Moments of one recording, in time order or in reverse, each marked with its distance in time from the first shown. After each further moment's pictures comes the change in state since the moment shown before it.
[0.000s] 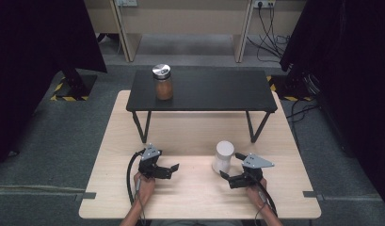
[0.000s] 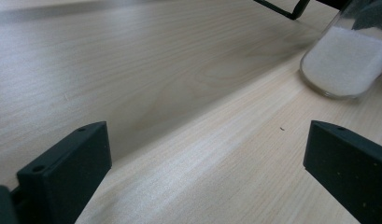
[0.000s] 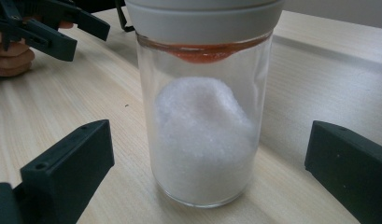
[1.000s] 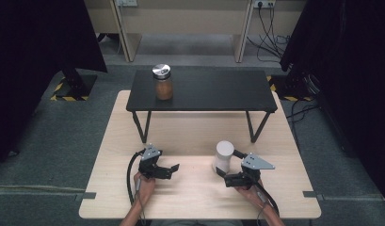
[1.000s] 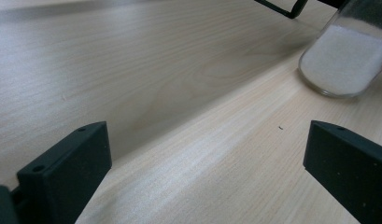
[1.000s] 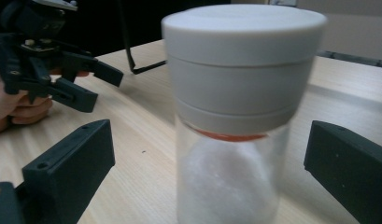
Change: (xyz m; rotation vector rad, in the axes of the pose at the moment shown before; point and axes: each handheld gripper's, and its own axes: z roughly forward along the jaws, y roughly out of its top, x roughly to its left) left arm 0.000 0.000 0.000 0.003 -0.004 0.003; right arm 0.022 -0.001 0.000 -0.130 -0.017 0.016
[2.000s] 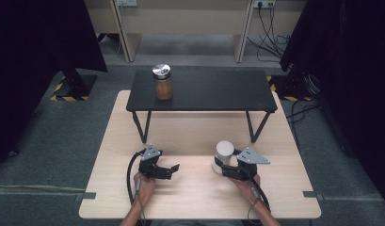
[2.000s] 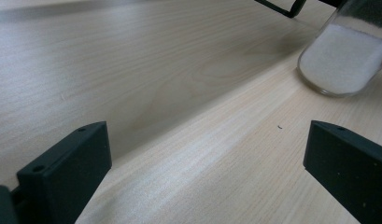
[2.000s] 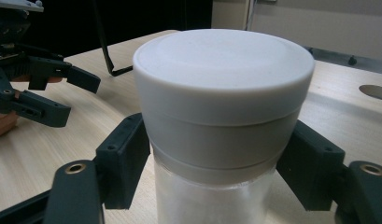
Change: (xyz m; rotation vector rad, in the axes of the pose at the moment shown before) left arm 0.000 0.000 0.000 0.001 -0.003 0.004; right arm 0.010 0.019 0.011 0.033 -0.085 0.009
